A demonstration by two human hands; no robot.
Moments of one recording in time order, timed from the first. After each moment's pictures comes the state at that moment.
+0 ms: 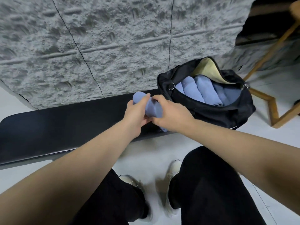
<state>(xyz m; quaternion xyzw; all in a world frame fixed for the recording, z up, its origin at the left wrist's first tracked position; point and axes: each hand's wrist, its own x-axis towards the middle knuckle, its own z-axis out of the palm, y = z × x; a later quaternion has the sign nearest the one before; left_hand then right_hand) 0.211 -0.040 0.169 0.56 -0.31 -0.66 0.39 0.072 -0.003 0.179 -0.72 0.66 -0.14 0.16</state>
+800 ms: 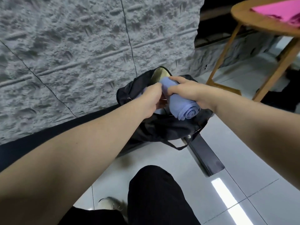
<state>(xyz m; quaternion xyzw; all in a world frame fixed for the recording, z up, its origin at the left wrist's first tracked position) 0.006 -0.068 0.224 0.55 -0.46 -0.65 0.24 -0.110 -0.012 0.247 -0.45 0.72 -0.30 0.44</state>
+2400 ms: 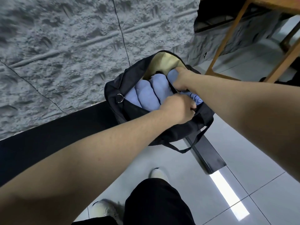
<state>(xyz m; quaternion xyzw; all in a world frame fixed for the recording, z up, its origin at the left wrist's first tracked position) -0.055 -0.068 0.153 0.29 -0.95 -0.15 -0.04 -0.159 -0.114 0.167 -0.46 0.82 -0.18 0.29</state>
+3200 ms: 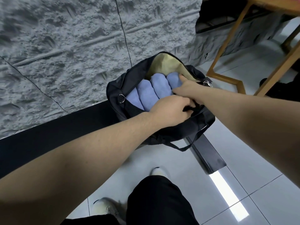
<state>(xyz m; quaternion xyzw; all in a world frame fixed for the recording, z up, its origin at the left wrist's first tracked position) -0.022 -0.070 0.150 0.27 -0.93 -0.23 0.08 -0.159 -0.087 0.150 -0.47 0.82 -0.13 0.29</state>
